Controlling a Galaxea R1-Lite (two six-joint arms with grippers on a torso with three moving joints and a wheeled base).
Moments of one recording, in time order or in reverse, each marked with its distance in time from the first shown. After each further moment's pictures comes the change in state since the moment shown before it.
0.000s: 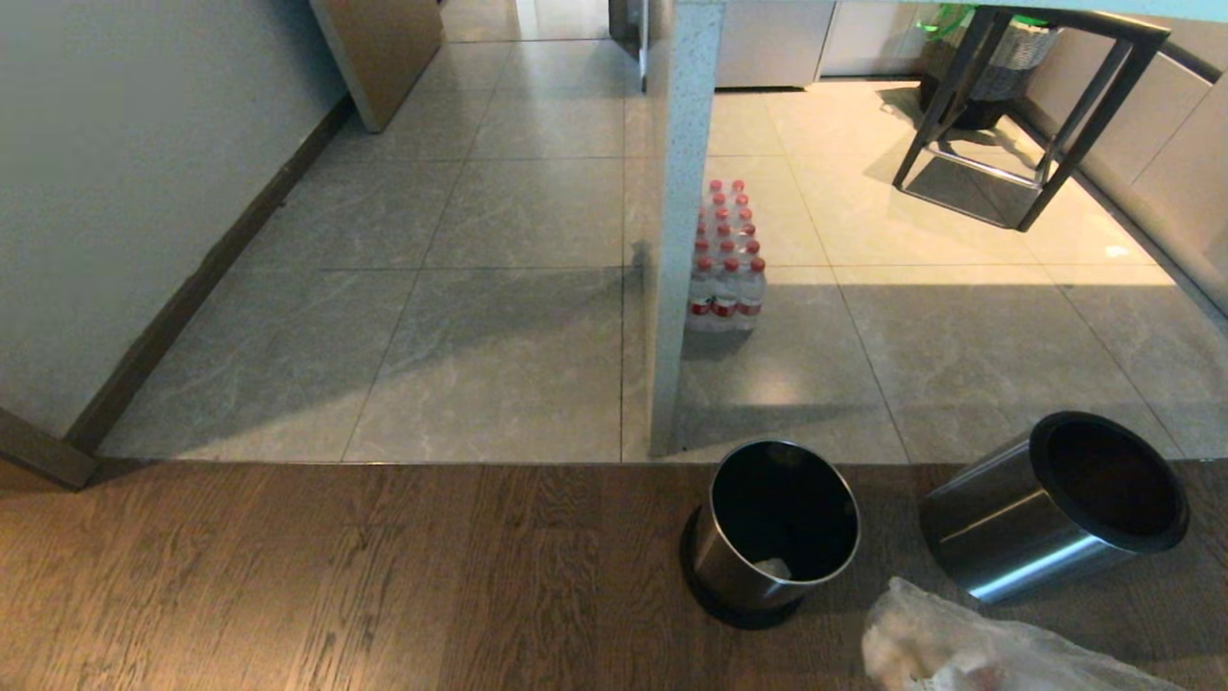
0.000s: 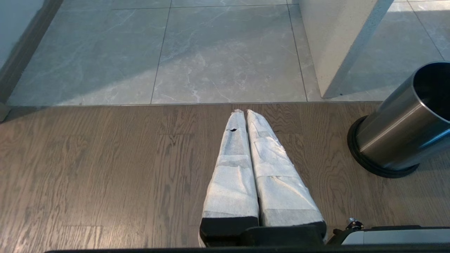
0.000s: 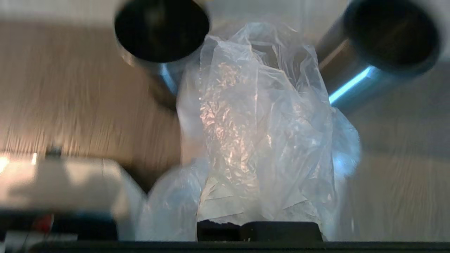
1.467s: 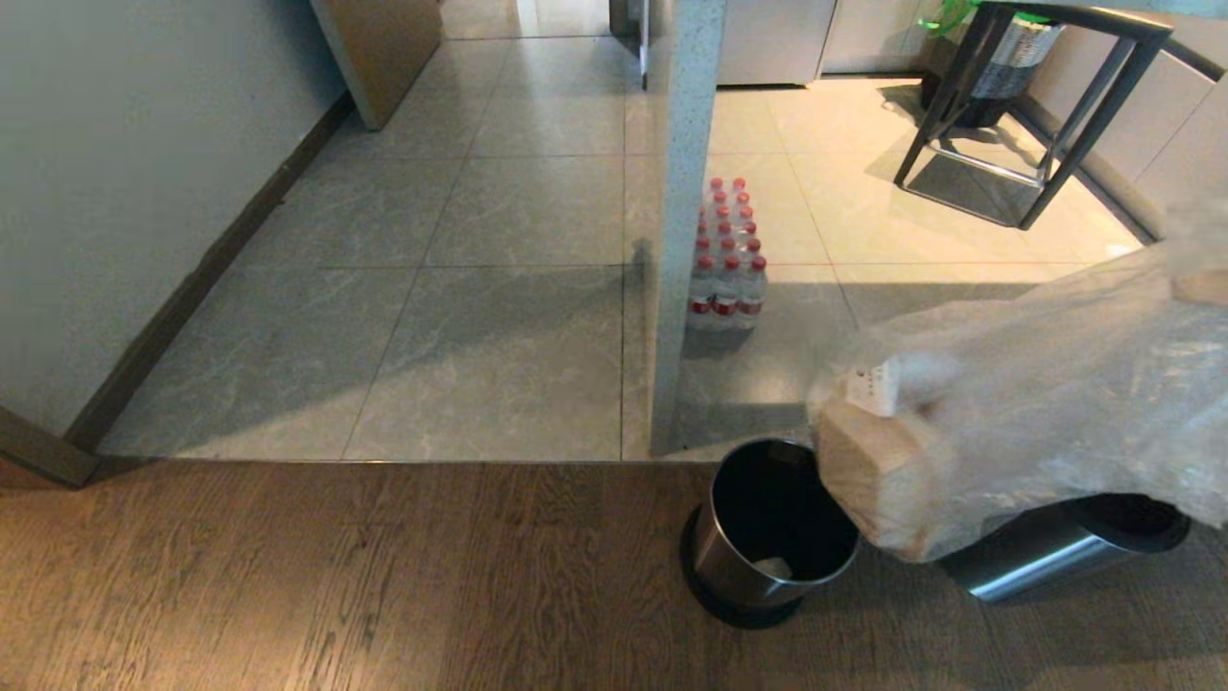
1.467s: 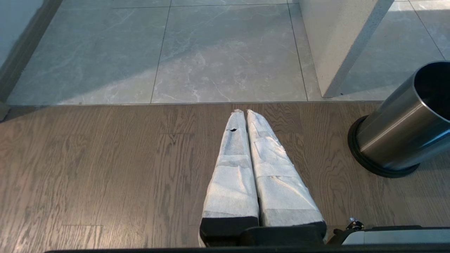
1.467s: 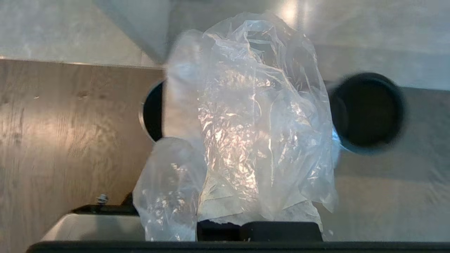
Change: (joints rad) left arm 0.000 0.000 0.000 0.000 0.000 0.000; right arm 0.301 1.017 -1.244 0.415 -0.297 0.170
